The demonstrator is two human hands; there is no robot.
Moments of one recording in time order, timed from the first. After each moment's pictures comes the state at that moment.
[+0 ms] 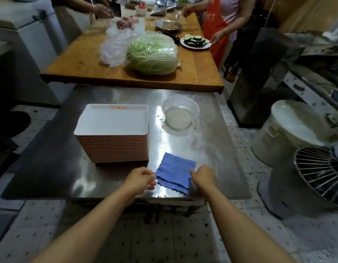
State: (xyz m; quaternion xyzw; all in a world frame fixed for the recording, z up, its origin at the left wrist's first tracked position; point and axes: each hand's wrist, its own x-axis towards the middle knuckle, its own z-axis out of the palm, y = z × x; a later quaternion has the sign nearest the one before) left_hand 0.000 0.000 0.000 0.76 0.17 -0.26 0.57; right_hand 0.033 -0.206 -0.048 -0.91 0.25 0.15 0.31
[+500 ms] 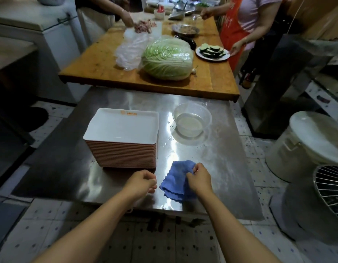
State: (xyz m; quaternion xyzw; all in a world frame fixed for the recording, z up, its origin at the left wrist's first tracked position) left_hand 0.018 0.011 -0.003 0.76 0.21 -0.22 0.57; right_hand 0.051 -0.178 -0.032 -0.87 0.16 0.09 0.46
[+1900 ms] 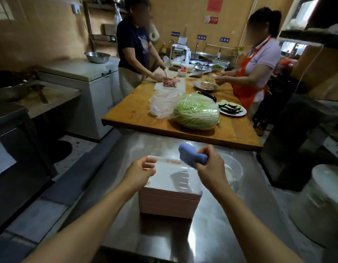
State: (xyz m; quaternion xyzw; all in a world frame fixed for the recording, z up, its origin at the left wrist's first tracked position) left_hand 0.084 0.164 0.102 0.80 0.10 0.01 0.59; right_hand 0.114 -0.045 0.135 -0.87 -0.07 -0.16 0.45
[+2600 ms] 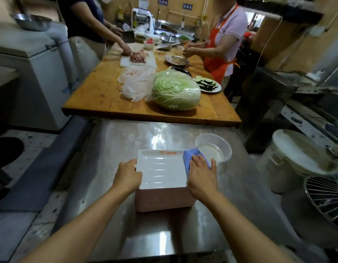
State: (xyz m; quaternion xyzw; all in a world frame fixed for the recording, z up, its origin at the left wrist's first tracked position) left_hand 0.135 0.200 0.049 0.90 0.09 -0.07 0.42; right_hand 0.124 -0.017 0.047 -1.00 -0.01 -0.03 0.00
